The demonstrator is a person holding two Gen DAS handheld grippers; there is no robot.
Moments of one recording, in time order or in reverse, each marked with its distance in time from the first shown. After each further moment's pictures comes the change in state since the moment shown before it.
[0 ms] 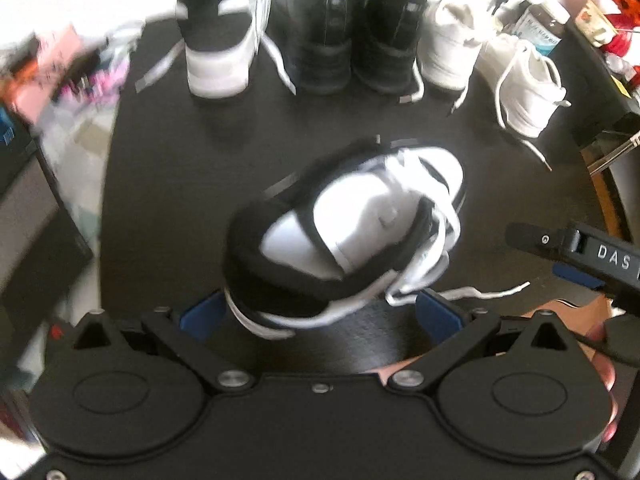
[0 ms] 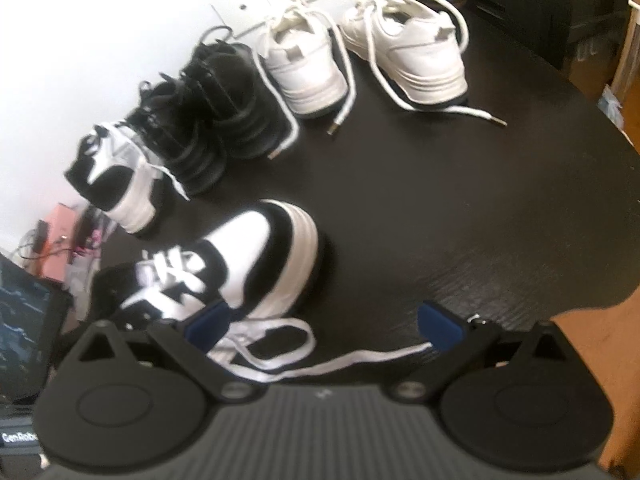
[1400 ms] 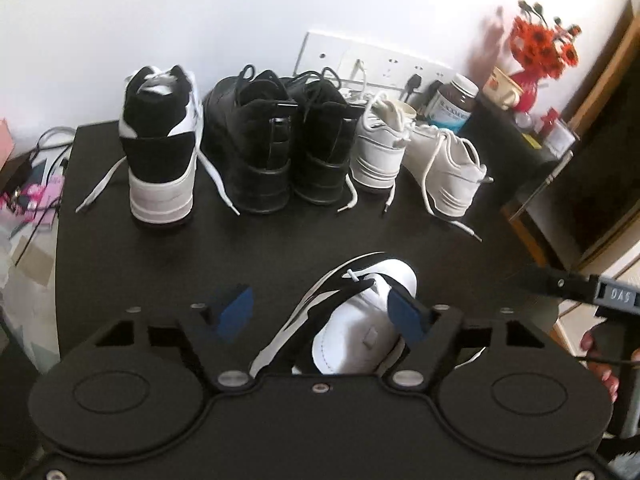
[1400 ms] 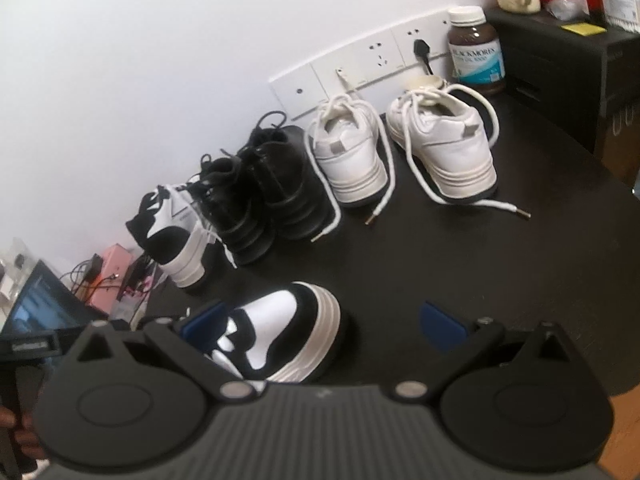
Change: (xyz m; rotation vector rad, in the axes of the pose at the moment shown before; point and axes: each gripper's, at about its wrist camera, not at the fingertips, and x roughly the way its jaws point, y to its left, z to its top) left arm 0.006 0.039 0.033 0.119 -0.288 -0.278; right arm -0.030 -0.026 0.004 -0.101 -0.240 0.191
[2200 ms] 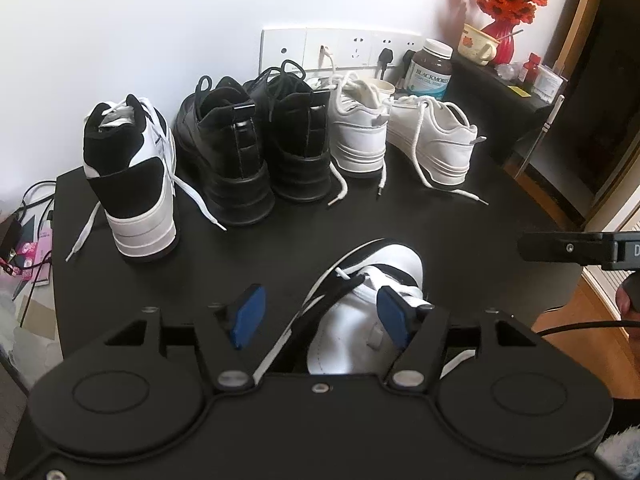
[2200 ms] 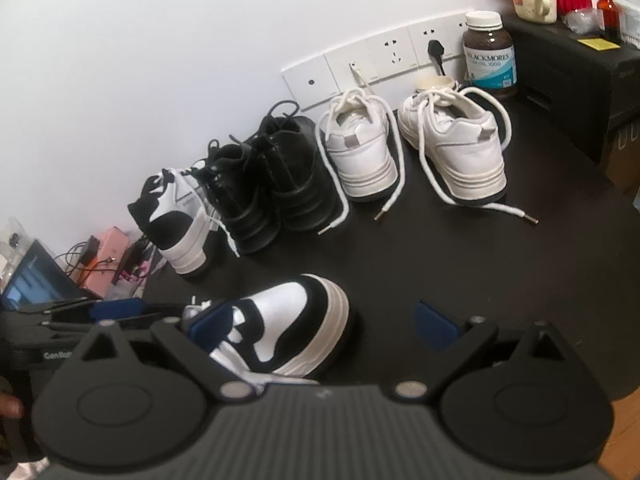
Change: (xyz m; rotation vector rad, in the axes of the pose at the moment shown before) left arm 0.018 -0.024 -0.004 0.180 0.017 0.037; right arm 0.006 0.018 -0.001 -0.041 0.035 -0.020
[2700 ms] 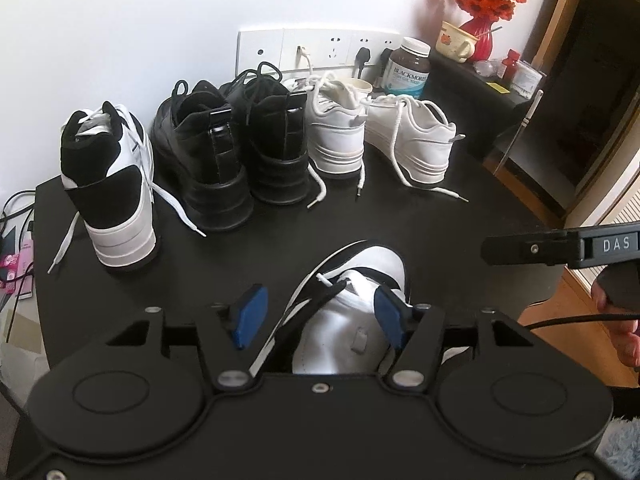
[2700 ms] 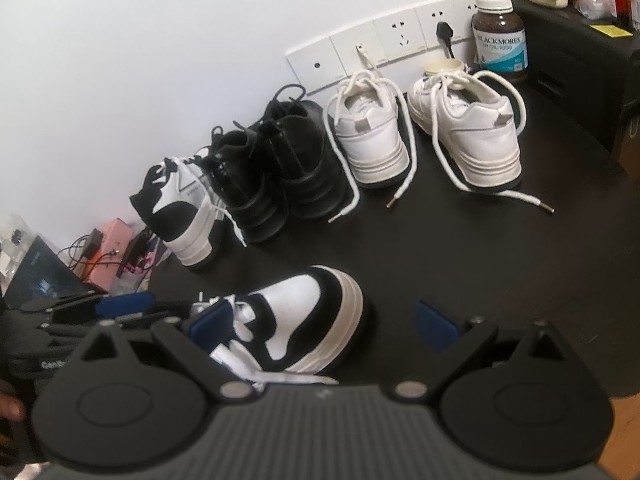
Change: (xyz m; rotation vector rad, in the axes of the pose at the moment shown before) left arm 0.004 0.003 0.005 0.023 0.005 -0.071; right arm 0.015 0.008 0.006 0.005 0.050 0.008
